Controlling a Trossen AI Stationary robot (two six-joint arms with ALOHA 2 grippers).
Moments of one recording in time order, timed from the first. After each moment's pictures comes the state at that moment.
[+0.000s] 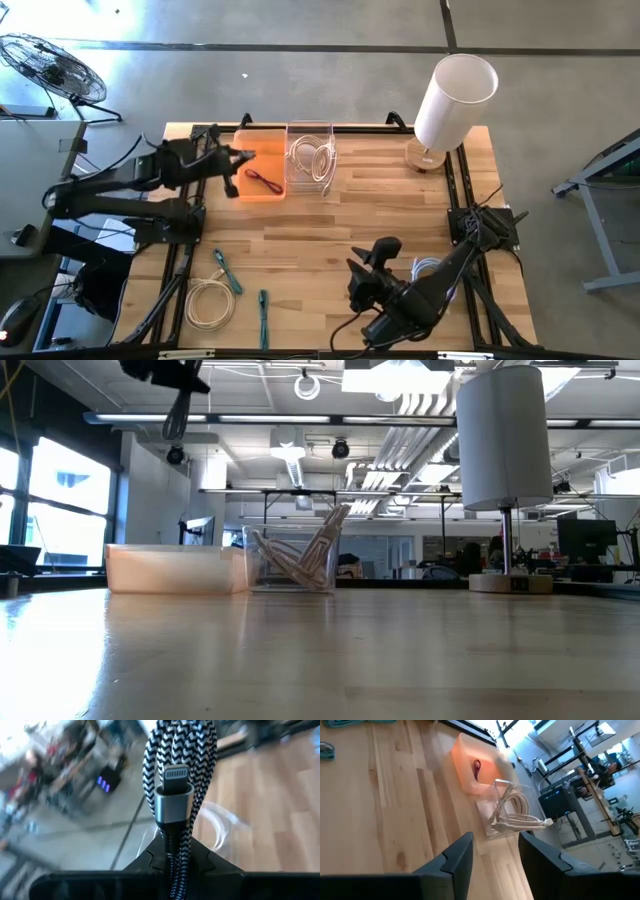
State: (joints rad) left arm 0.15 0.67 0.84 -0.41 -0.35 0.47; right arm 0.72 2.04 2.01 -1.52 1.11 0.76
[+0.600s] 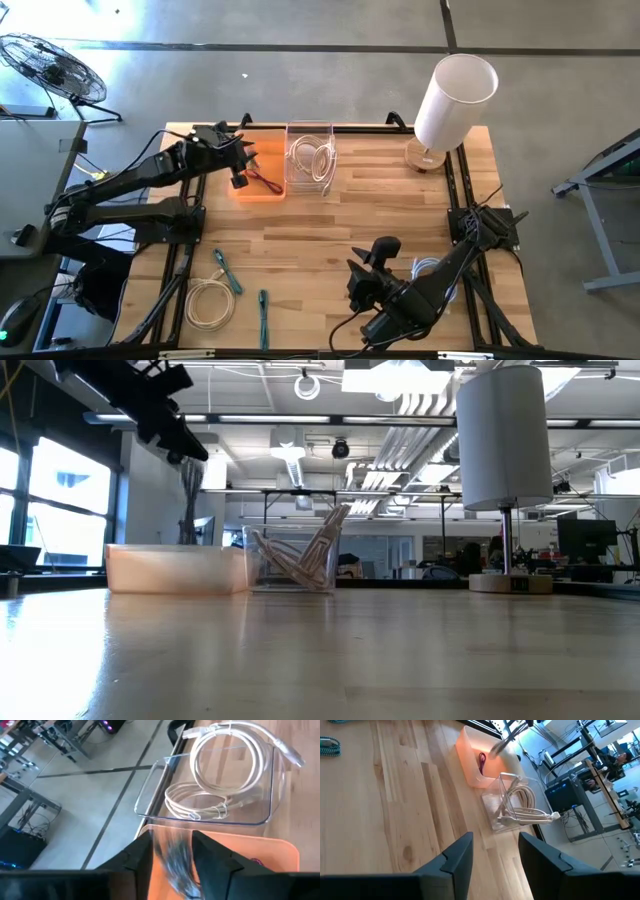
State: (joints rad) left arm 0.46 0.76 0.71 -0.40 -0.22 0.46; right arm 0.71 2.04 2.01 -1.52 1.07 0.78
